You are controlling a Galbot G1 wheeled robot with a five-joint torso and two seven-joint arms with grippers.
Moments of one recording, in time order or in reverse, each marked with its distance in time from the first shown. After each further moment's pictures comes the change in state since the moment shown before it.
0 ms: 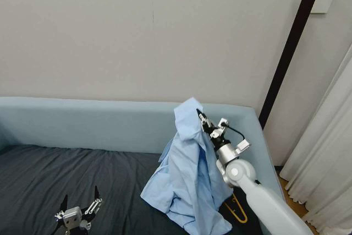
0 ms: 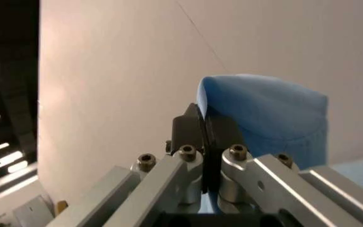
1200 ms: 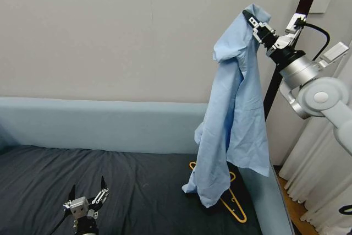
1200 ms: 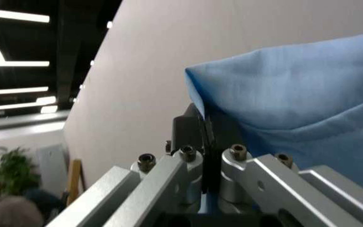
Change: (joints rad) left arm -0.050 -0.030 0.035 -0.021 -0.007 0.017 0.007; right arm 0.430 -0.402 -0.137 0.179 0.236 -0.127 0.004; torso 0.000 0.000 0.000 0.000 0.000
